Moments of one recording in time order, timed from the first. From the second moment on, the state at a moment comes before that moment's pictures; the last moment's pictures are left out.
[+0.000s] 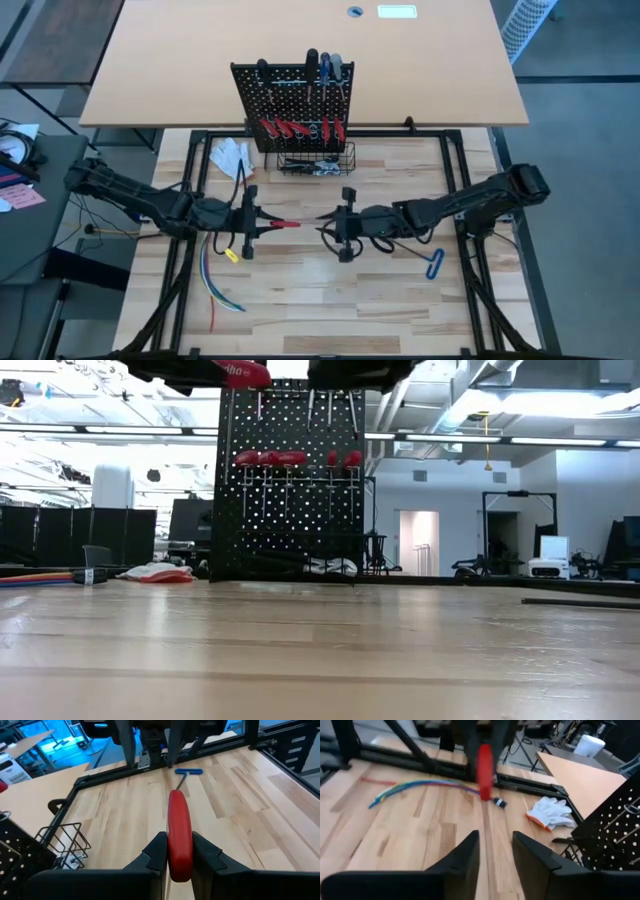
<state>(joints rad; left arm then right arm) -0.29 0.93 0.66 -0.03 -0.34 0.18 0.20 1.56 1.07 0.18 0.36 -0.12</state>
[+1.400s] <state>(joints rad) -0.29 0.92 0.66 -0.09 -0.53 0.14 0.17 1.76 1.22 0.30 0.38 -0.24</state>
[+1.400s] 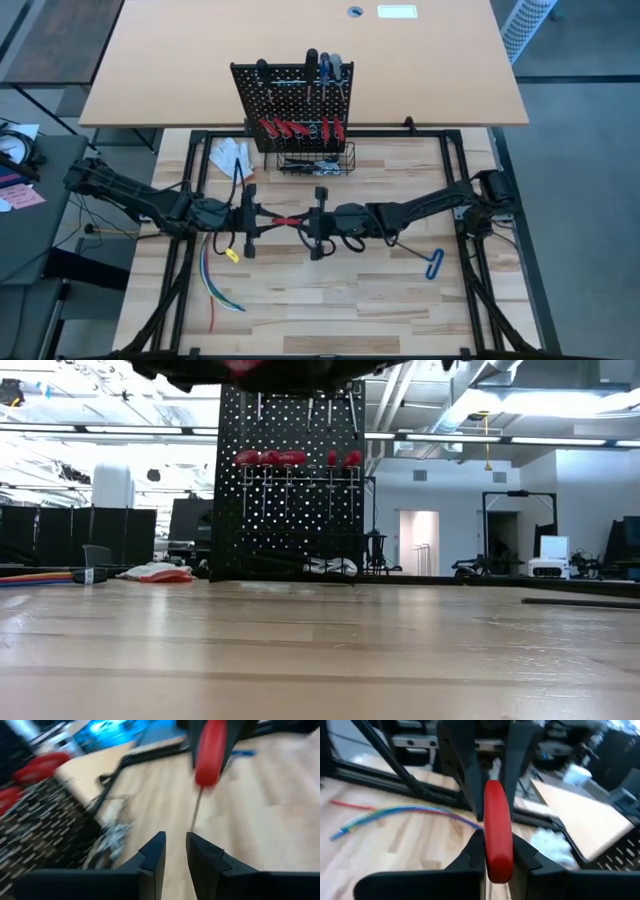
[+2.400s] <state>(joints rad) -0.29 0.81 0.66 -0.24 -0.72 0.03 -0.33 1.62 1.20 0.37 0.33 -0.10</state>
